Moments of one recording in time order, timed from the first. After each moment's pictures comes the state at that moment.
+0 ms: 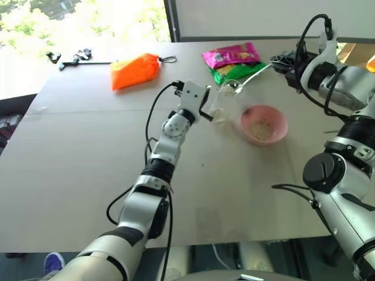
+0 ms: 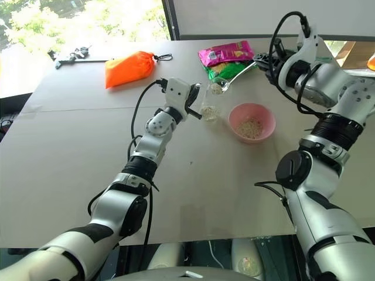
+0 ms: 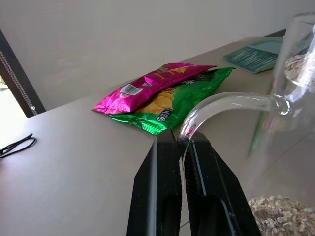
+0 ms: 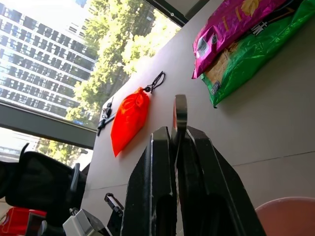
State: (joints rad) left arm -0.87 0.12 -0.04 0.72 0.05 -0.19 -0.27; right arm -1.20 -0.29 -0.78 0.33 0.98 1.39 -0.26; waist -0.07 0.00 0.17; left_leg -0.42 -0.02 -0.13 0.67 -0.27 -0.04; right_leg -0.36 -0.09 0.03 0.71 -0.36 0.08
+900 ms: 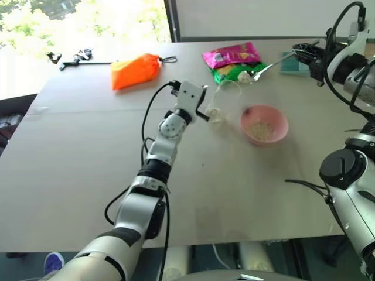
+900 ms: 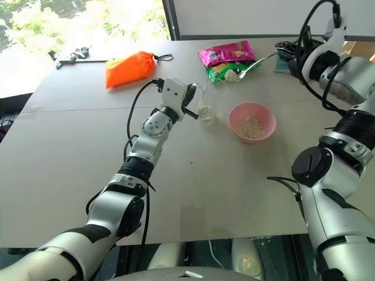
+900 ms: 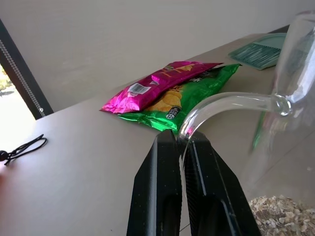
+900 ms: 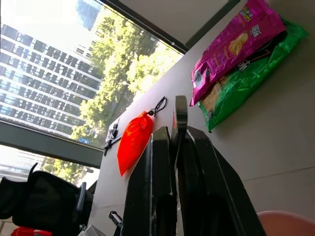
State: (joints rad) left arm -0.86 0.14 -0.04 0.70 0.05 -0.19 -0.28; right arm -1.21 -0.43 -0.83 0.37 1.07 1.40 -0.27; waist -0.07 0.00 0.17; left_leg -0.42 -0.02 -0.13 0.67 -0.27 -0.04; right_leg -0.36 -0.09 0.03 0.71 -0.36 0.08
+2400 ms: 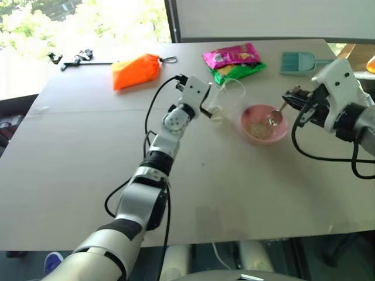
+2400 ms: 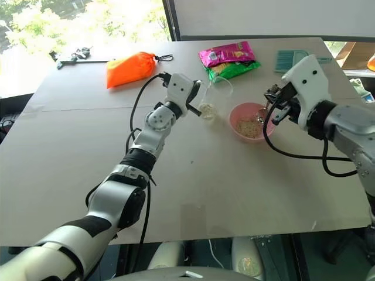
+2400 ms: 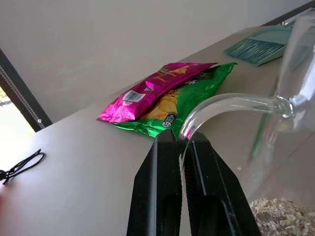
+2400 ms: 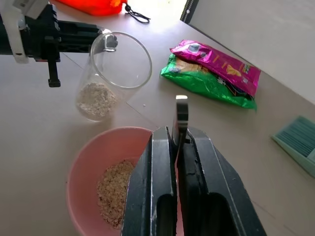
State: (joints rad) left arm -0.94 0.15 -0.05 0.81 0.08 -0.23 -0.28; right arm -0.52 -0.89 -0.12 -0.50 0.61 0.82 0.44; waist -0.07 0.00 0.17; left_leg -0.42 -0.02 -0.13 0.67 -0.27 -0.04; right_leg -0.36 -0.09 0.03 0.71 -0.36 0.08
